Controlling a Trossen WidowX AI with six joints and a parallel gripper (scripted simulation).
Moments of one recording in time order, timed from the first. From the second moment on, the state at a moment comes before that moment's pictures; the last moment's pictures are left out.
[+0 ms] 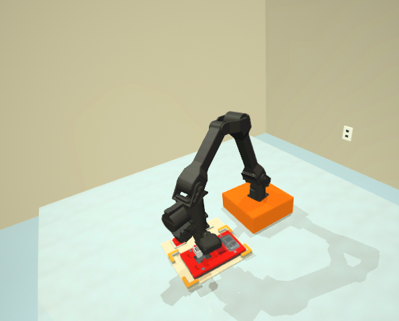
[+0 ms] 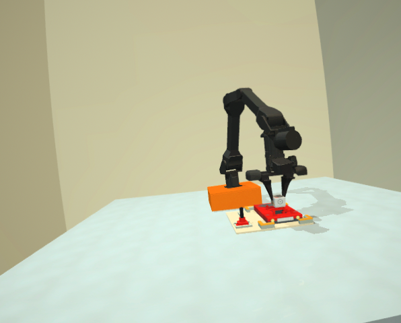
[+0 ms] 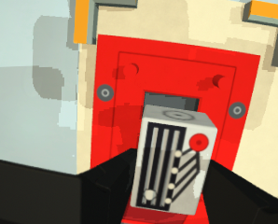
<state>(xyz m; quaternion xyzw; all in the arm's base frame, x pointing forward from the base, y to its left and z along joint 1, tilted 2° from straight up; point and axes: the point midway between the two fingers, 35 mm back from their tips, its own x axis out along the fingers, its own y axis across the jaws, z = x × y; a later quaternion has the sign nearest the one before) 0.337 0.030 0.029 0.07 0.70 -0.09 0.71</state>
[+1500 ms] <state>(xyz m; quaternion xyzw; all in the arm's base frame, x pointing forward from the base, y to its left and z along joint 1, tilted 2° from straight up) 0.338 0.030 0.028 0.10 0.69 -0.12 0.70</state>
